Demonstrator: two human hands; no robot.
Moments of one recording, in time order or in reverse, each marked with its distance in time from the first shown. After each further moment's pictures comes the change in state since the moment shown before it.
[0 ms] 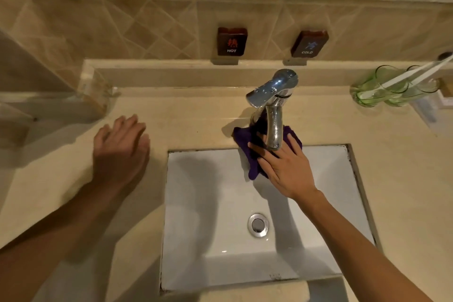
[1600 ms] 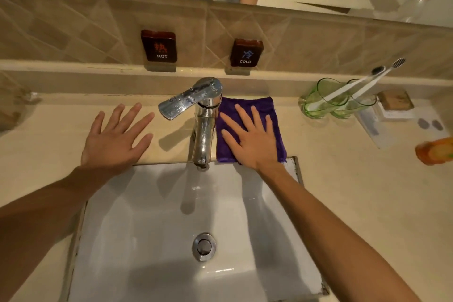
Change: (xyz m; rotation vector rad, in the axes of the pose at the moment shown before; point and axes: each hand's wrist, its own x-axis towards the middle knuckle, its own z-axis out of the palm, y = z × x) left_hand 0.061 0.097 0.068 0.122 -0.263 0.094; right_hand 0.062 0.085 -0.021 -0.080 -0.118 0.284
